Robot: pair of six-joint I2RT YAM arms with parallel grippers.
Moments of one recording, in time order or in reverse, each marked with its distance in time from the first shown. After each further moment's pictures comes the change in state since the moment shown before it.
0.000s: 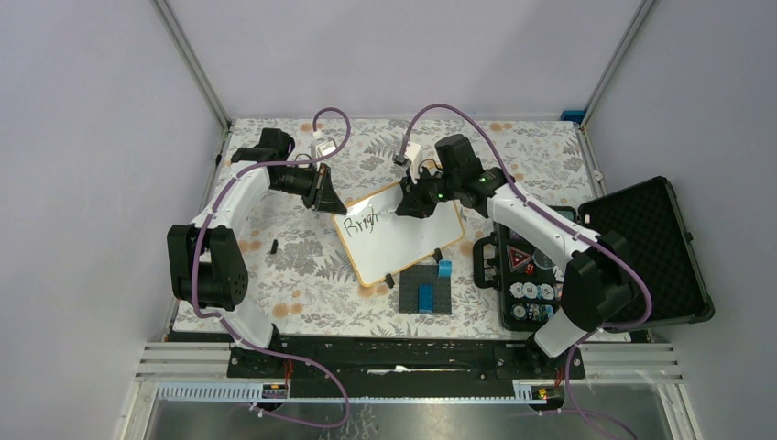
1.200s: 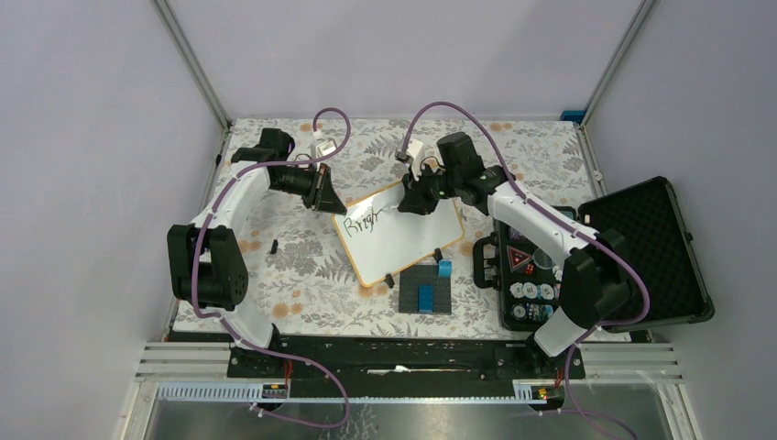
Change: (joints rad) left arm 0.000 0.000 0.000 0.002 -0.007 0.000; right arm -0.021 0.017 0.009 0.007 0.015 -0.003
